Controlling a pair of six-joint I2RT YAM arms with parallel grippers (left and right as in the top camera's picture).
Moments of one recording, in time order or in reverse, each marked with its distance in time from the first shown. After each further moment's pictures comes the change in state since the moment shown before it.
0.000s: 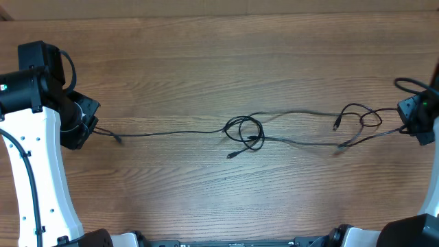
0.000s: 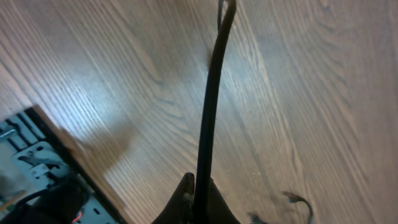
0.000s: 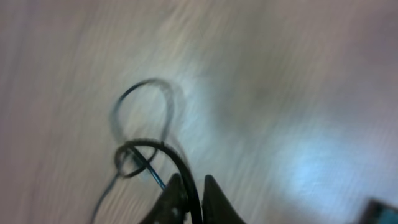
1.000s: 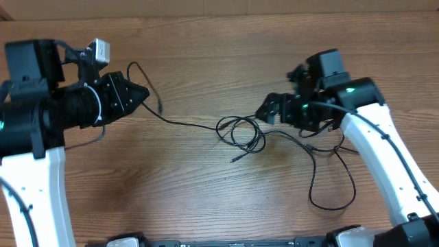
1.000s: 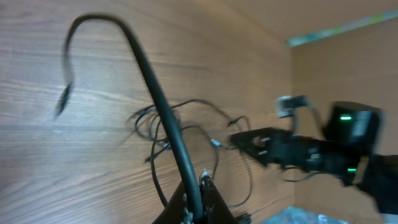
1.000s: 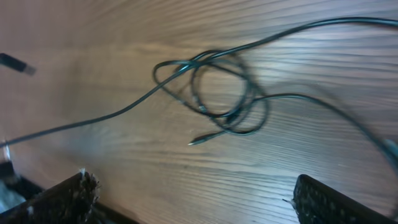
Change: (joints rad) left arm -0.108 -0.176 0.047 0.228 0.734 0.581; right arm 0.718 0.021 -0.106 0.165 -0.565 -0.407
